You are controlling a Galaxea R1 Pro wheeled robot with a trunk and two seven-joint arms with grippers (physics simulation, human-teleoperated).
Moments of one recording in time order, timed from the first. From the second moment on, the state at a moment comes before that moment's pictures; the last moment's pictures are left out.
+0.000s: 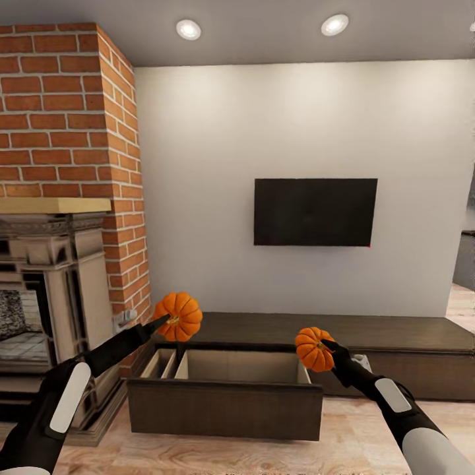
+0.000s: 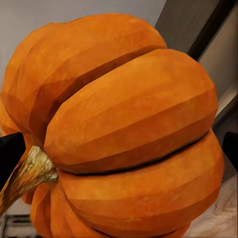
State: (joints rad) left arm -0.41 0.15 0.21 -1.21 0.54 0.58 -0.66; right arm -0.62 -0.15 -0.34 -0.48 -0.93 0.49 0.26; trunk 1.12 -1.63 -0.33
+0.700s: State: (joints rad) left arm -0.41 0.15 0.21 -1.21 0.56 0.58 -0.67; right arm -0.62 -0.15 -0.34 -0.48 -0.93 0.49 0.26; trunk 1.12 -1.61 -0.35
